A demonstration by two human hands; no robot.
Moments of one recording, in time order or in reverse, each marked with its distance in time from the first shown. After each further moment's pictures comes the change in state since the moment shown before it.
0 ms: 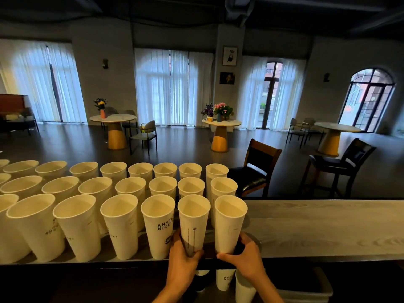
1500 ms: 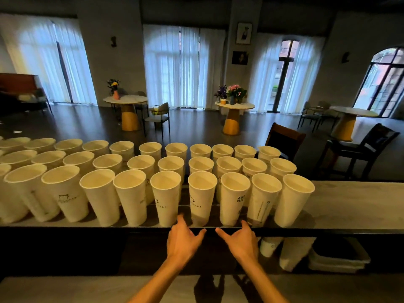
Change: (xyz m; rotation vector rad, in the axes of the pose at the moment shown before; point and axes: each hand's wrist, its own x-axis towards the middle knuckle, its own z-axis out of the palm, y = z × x) left_hand -0.008 -0.047 -0.211 0.348 0.044 -0.114; right_hand -0.081 -0.096 0.207 -0.271 0.207 0.288
